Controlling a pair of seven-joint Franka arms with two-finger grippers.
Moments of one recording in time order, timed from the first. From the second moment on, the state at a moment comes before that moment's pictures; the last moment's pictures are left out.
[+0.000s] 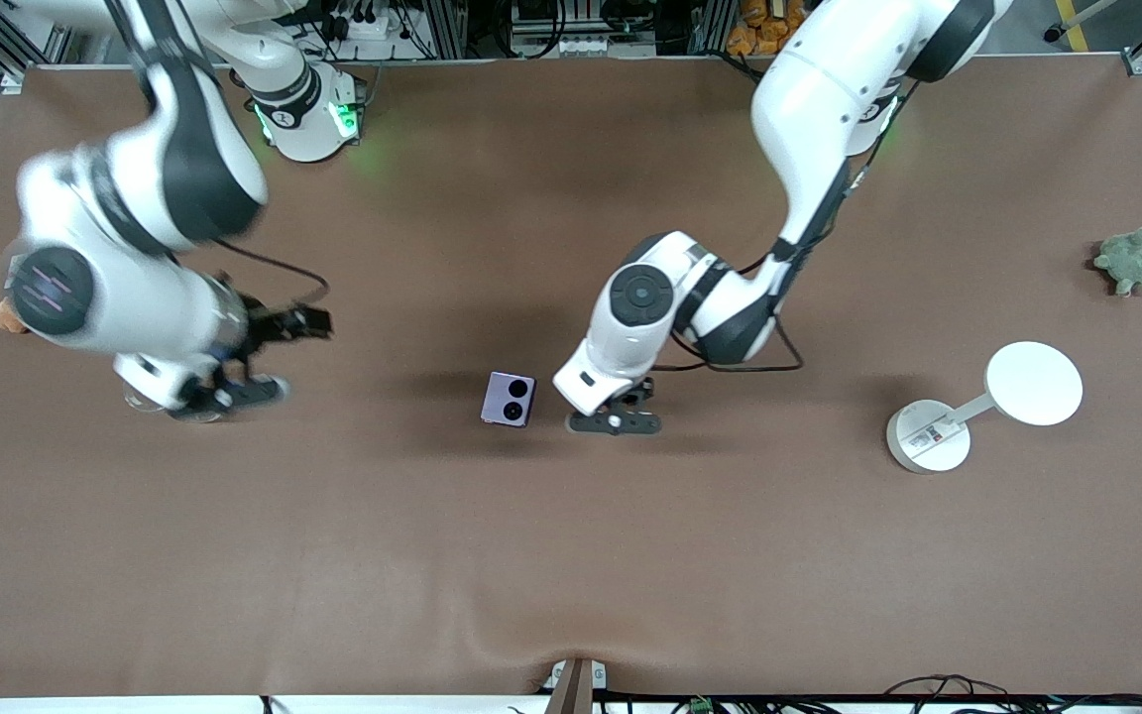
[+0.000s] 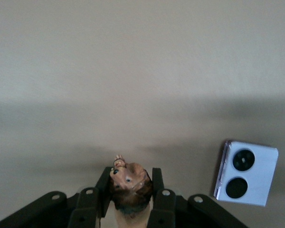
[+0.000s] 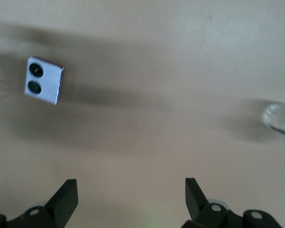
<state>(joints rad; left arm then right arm) -0.53 0.76 -0.18 -1.38 0.10 2.27 -0.72 0.23 0.39 0.03 -1.53 0.10 1.68 0.06</state>
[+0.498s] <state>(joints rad) -0.41 0.63 -0.18 -1.38 0.10 2.12 -0.71 0.33 0.59 0.03 -1.51 0.20 1.98 0.23</state>
